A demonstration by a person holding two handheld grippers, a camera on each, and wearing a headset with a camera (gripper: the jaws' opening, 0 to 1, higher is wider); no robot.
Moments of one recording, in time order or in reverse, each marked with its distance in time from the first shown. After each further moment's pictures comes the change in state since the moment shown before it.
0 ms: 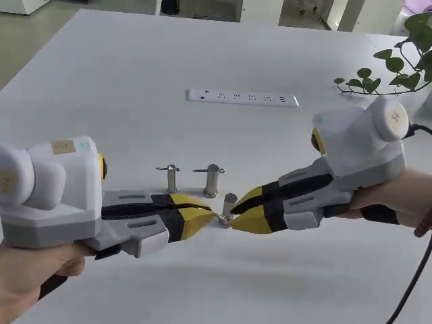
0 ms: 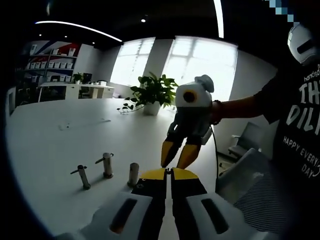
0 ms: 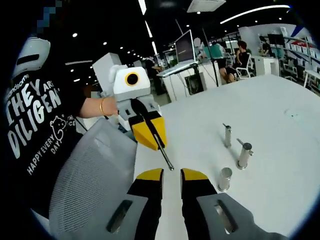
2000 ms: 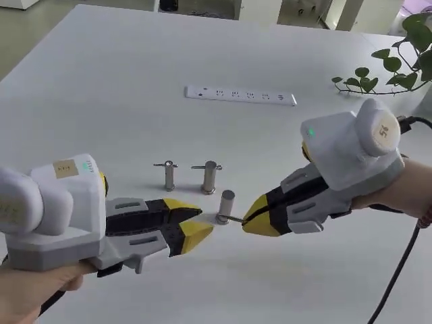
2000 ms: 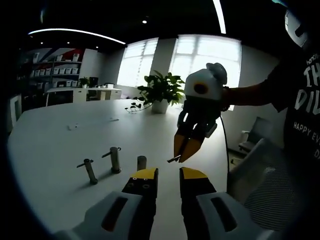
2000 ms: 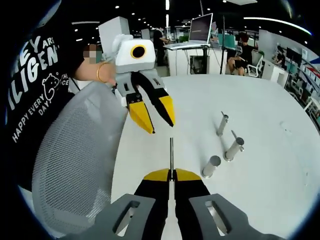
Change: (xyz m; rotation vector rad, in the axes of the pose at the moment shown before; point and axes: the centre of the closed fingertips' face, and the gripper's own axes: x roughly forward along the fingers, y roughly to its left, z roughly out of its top) left arm 0.001 0.013 -0.019 0.062 0.011 0.119; right arm -0.010 -0.021 -0.030 -0.230 0.259 -0.127
